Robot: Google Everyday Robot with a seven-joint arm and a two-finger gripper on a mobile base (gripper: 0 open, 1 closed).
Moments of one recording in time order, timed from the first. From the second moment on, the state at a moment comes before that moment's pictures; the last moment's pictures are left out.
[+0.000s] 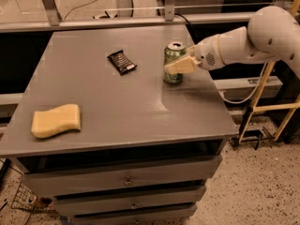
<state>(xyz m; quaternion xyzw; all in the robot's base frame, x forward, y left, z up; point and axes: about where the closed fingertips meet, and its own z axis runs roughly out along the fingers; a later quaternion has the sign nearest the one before) 0.663 -0.087 0.873 -0.44 0.75 0.27 0.41</state>
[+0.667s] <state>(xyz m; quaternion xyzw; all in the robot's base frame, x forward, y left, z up) 0.644 -0.074 0.907 -0.57 0.71 0.19 0.36</state>
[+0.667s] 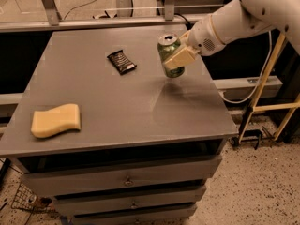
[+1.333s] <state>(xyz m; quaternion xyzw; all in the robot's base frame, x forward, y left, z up) 0.609 -0.054 0.897 -0.71 0.67 0.08 0.21</state>
